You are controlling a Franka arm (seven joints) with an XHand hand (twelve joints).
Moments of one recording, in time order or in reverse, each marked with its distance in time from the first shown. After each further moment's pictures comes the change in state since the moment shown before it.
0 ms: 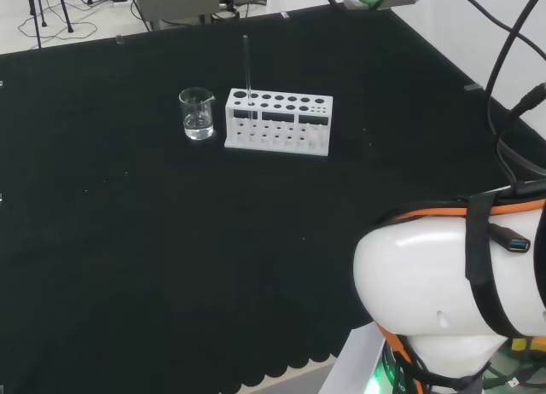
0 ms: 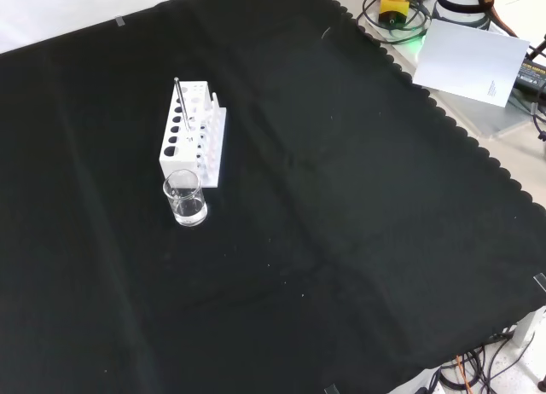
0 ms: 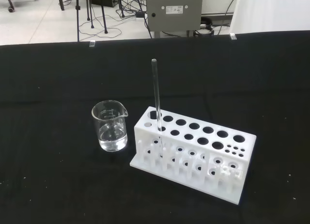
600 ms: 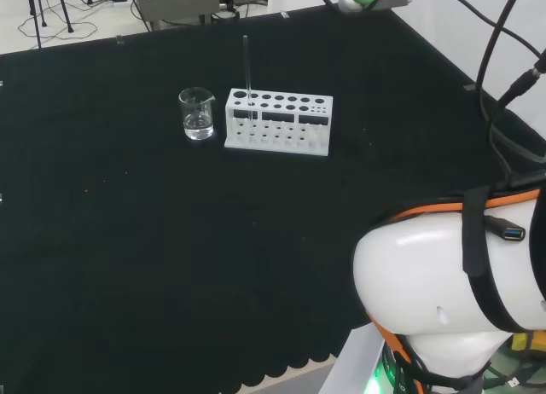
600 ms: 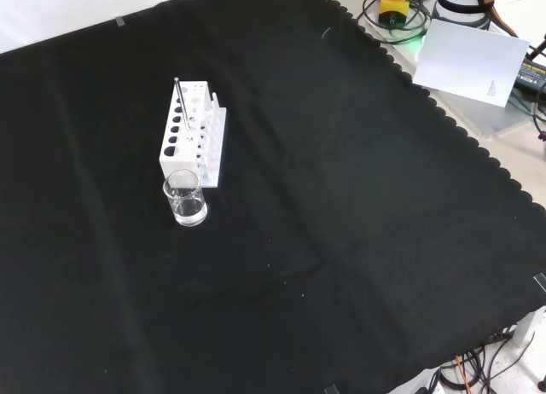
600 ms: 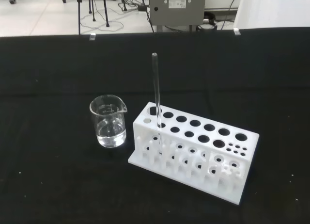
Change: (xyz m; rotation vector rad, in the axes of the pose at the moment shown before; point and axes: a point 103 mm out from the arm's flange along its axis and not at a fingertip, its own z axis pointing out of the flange) arm -0.001 0.017 0.012 0.016 -0.015 -0.016
